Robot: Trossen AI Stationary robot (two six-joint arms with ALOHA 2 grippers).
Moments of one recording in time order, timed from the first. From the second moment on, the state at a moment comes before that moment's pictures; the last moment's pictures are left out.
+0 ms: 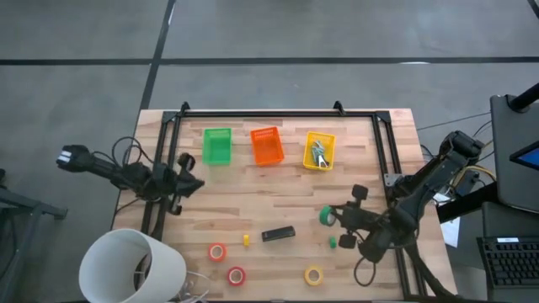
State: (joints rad) left arm -0.29 0.43 0.01 0.82 -0.17 -0.02; right arm 0.79 1.34 0.93 -0.77 0.94 0.76
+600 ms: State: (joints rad) left arm -0.28 1.16 0.53 0.88 -0.18 0.00; right arm 0.66 1.35 0.93 -0.53 1.00 0.31
